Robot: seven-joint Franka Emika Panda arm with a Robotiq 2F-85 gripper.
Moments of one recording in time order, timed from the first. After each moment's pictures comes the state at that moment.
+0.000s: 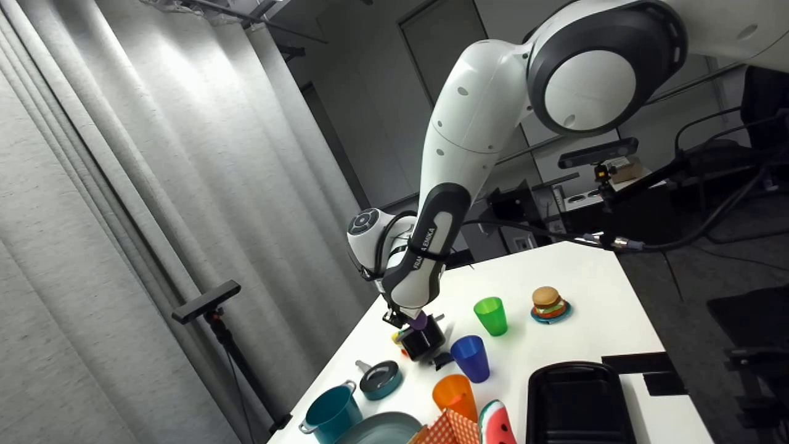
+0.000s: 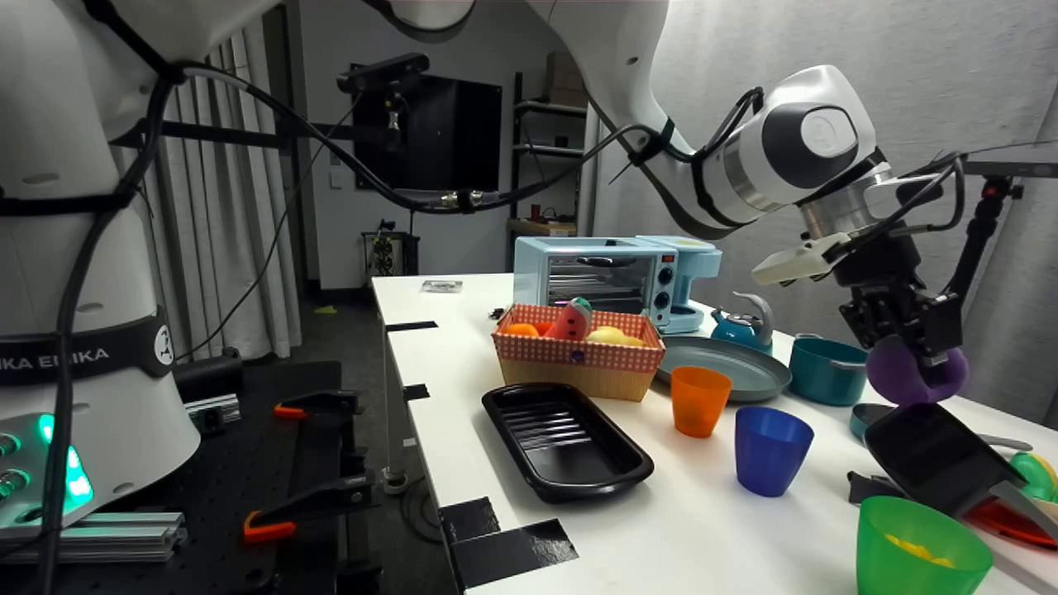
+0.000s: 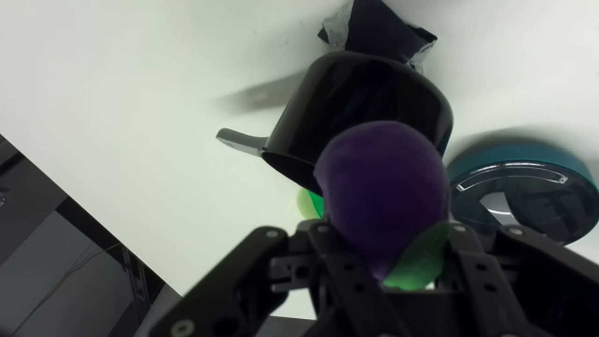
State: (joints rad) arm 0.08 0.86 -0.39 -1.43 -0.24 2.61 0.44
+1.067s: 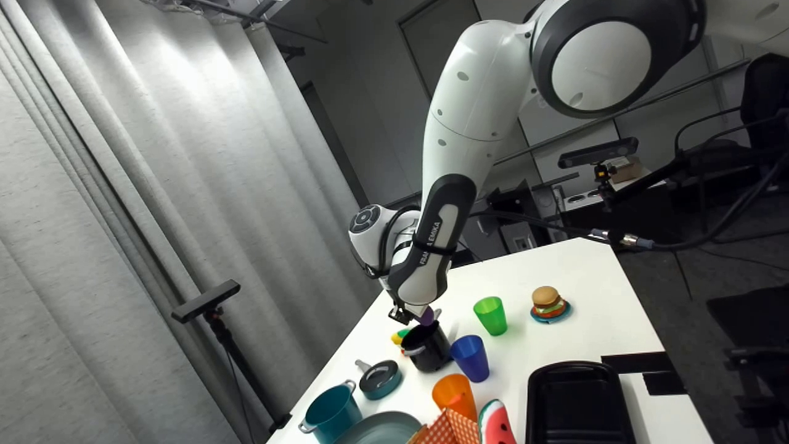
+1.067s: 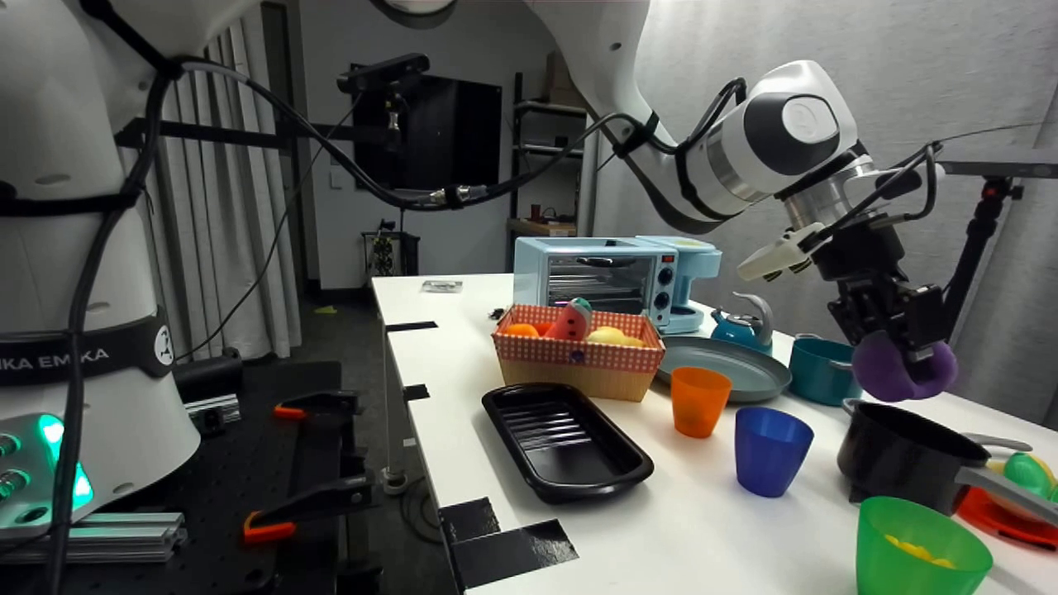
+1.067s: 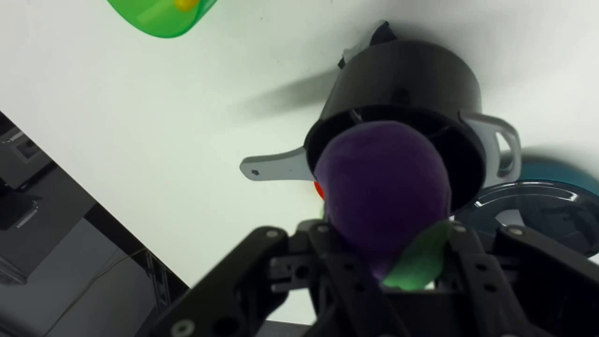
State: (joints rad) arm 0.16 0.80 -0.46 -1.53 -0.25 2.61 0.50
